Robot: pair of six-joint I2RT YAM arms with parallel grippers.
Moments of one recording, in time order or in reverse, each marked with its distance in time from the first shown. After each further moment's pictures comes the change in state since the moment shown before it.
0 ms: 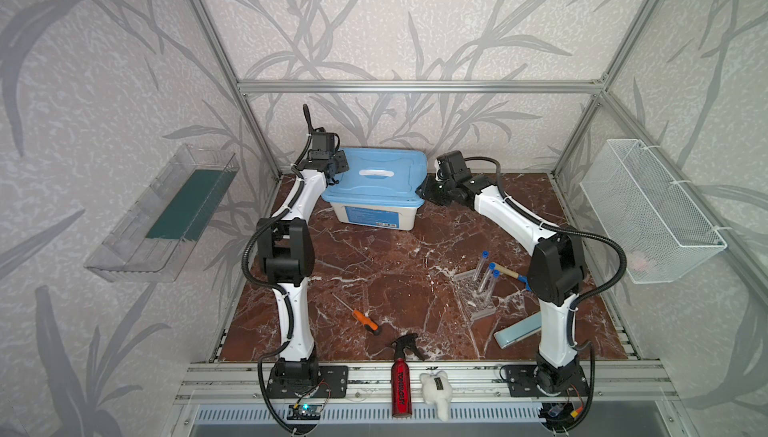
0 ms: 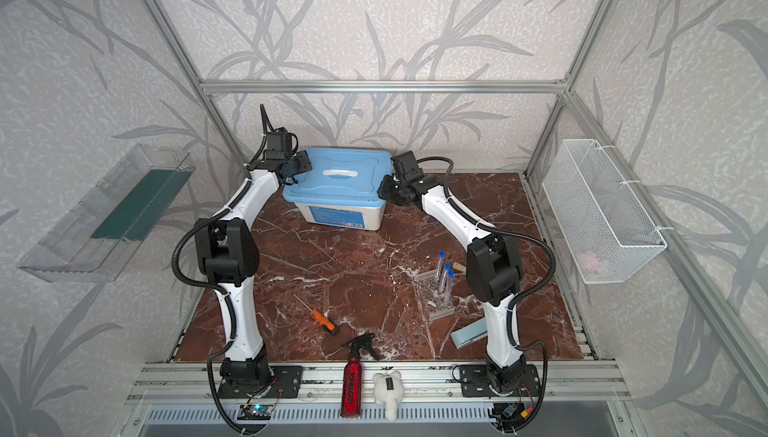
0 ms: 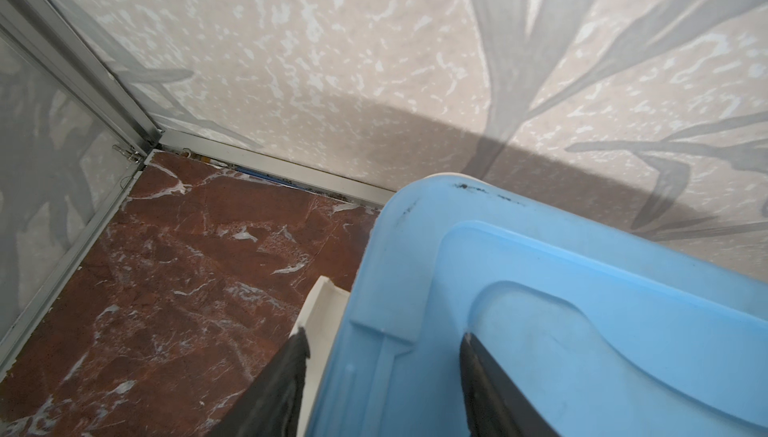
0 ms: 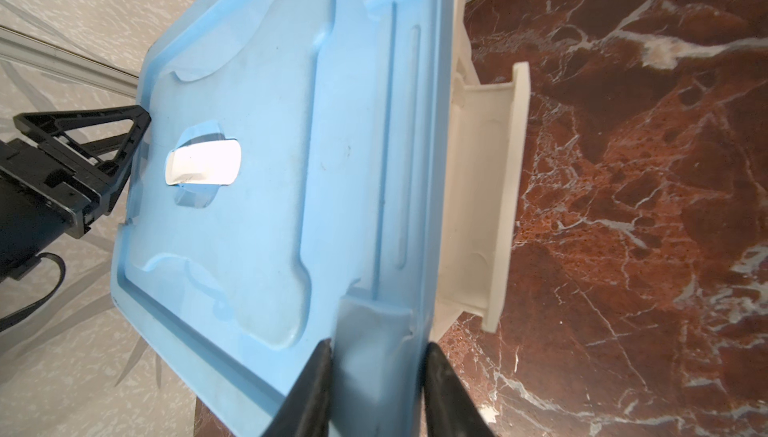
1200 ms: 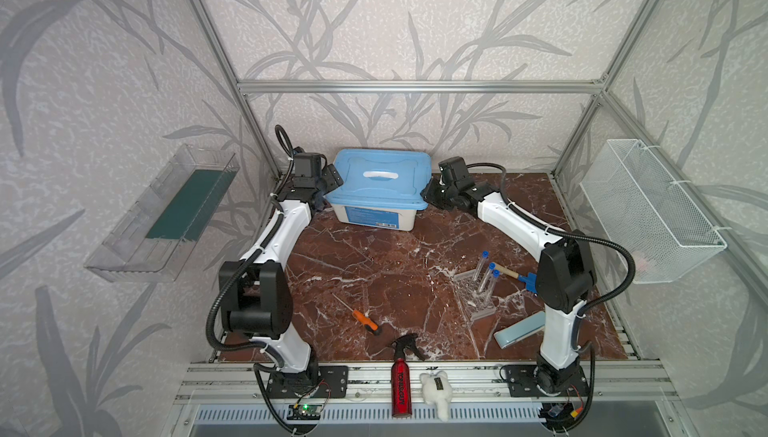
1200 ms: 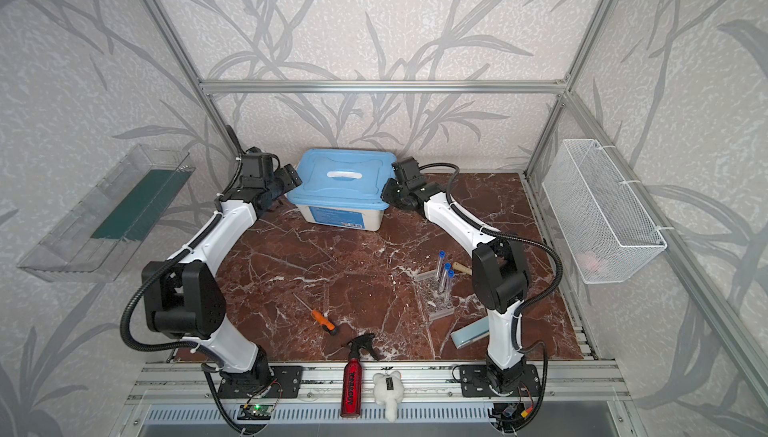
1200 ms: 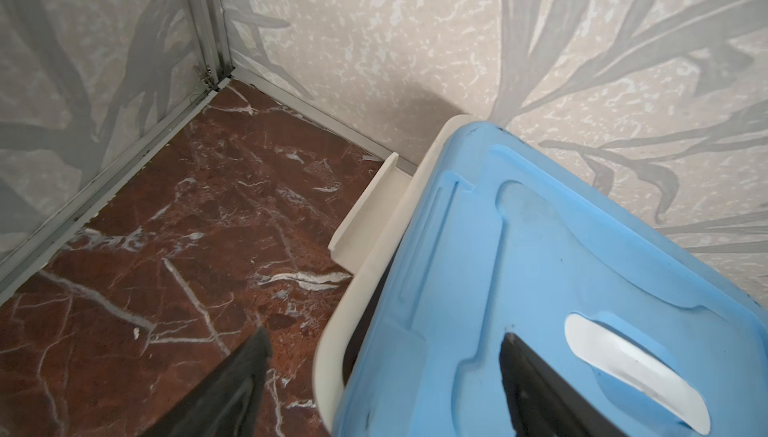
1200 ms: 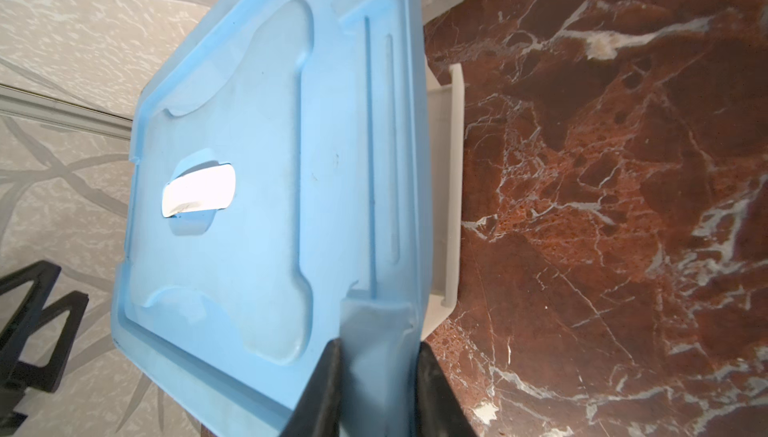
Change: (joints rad) left arm 0.018 -0.471 -0.568 0.143 -0.024 -0.192; right arm 0.006 -0.076 -0.126 0.079 0.108 0.102
